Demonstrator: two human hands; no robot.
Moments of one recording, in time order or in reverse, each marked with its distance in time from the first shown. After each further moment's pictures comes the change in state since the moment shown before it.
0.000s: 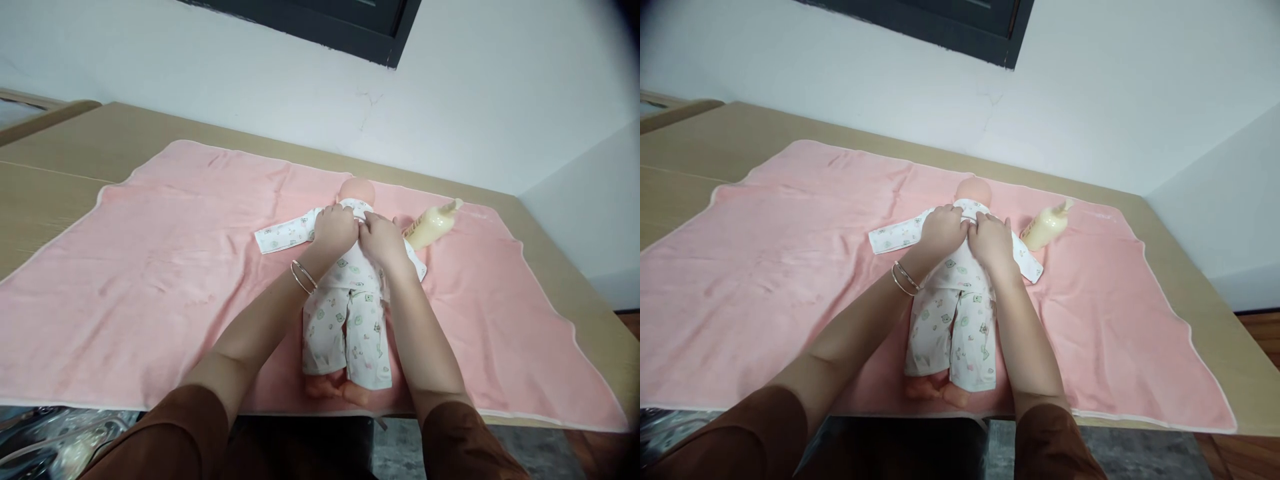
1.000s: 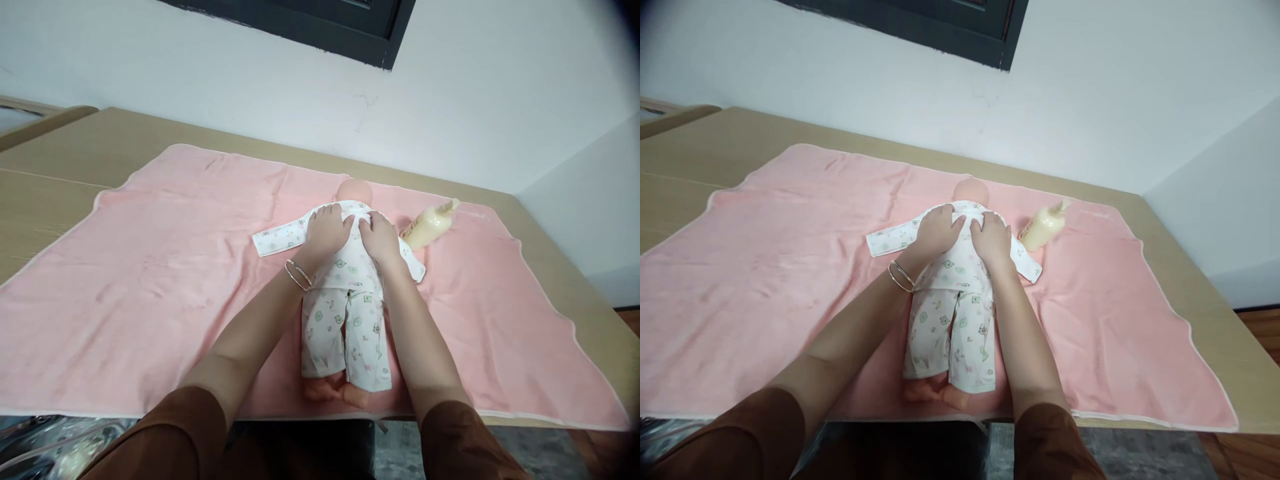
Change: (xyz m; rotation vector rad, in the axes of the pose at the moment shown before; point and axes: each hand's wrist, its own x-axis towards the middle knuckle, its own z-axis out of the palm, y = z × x) left_hand 0.007 -0.015 0.011 -0.082 -0.016 -0.050; right_hand 0.017 0.024 0.026 0.124 0.094 0.135
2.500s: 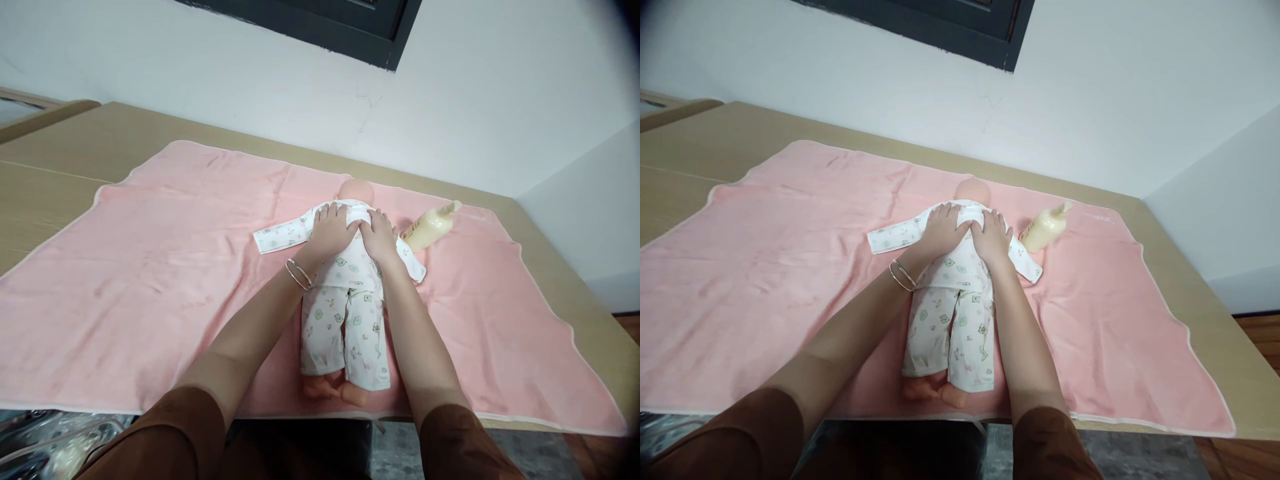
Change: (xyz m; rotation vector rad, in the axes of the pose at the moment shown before) left_hand 0.006 -0.008 0.021 -0.020 0.005 0.064; right_hand 0.000 -0.001 0.006 0.027 -0.076 0.093
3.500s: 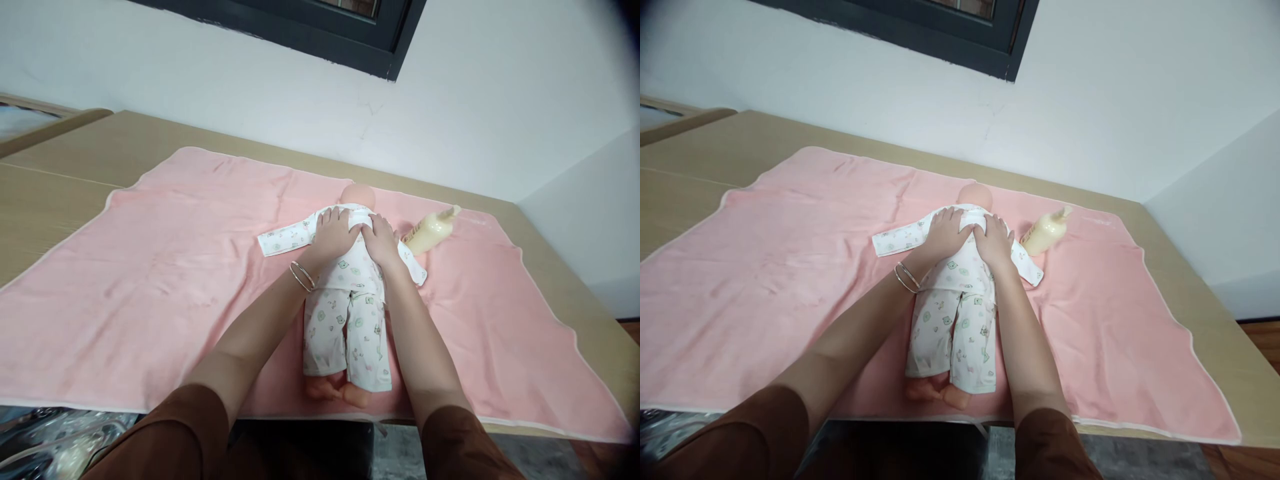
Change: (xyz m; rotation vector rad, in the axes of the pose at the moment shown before) left_hand 0.000 0.001 0.001 -0.002 0.011 -0.018; right_hand 0.000 0.002 -0.001 0.010 0.005 -0.029
